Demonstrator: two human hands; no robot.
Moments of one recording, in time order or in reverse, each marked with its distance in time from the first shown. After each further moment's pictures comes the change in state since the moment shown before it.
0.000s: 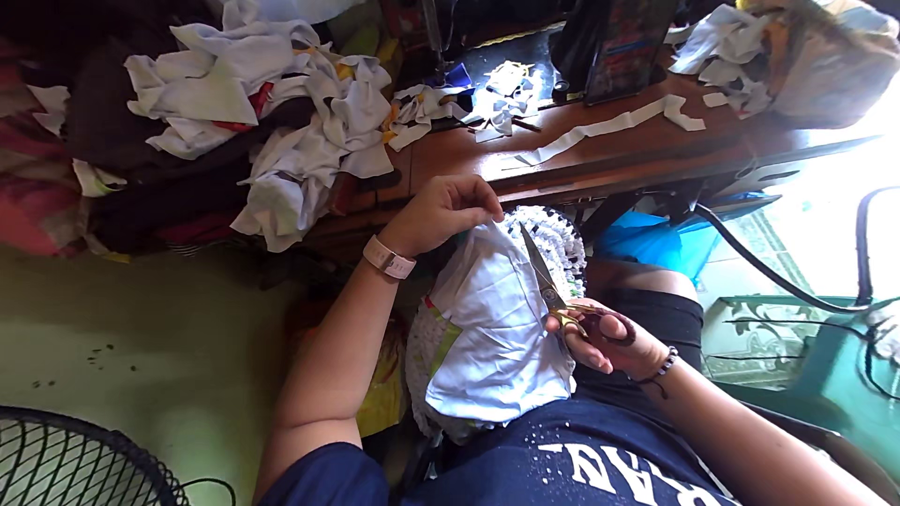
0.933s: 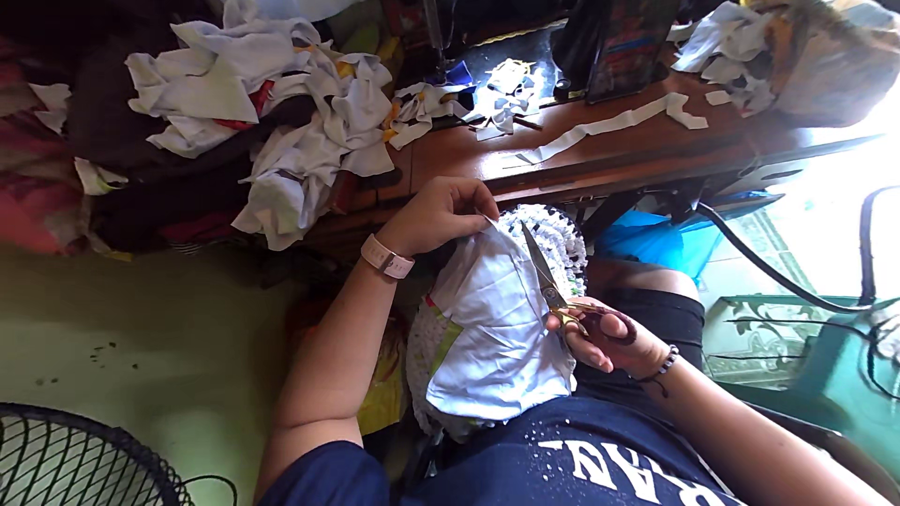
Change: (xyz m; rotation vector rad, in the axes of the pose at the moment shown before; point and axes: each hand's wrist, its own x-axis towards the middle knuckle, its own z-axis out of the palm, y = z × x) left_hand -0.002 0.004 -0.001 0.080 -0.018 -0.077; right_hand 0.001 0.001 -0.001 -0.008 -0.008 -0.008
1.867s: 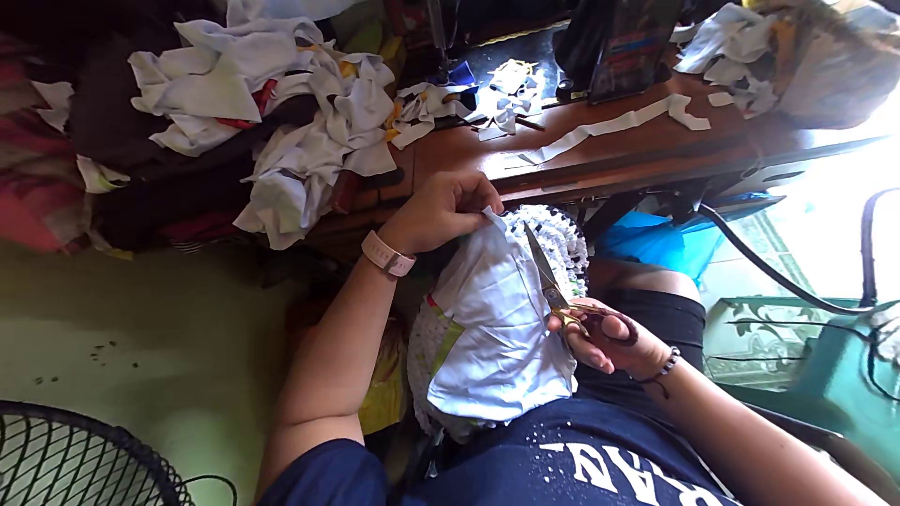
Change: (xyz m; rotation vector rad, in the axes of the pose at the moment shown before) left_hand 0.002 -0.001 -0.003 0.040 0.004 0.126; right_hand 0.000 -0.001 0.001 -0.007 0.014 0.005
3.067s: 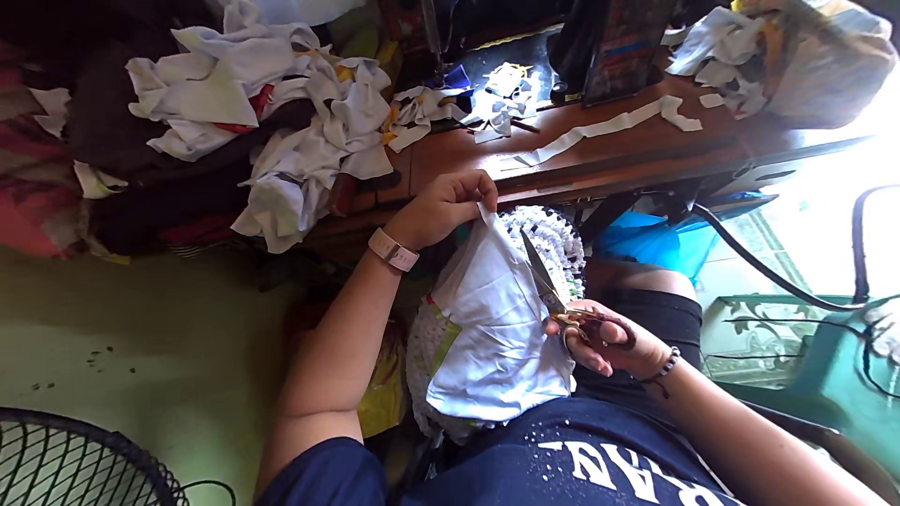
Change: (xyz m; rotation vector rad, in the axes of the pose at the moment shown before) left_hand 0.007 -0.007 0.003 -0.158 -0.011 -0.088; right_hand -0.004 -0.002 -0.002 -0.055 -0.004 0.041
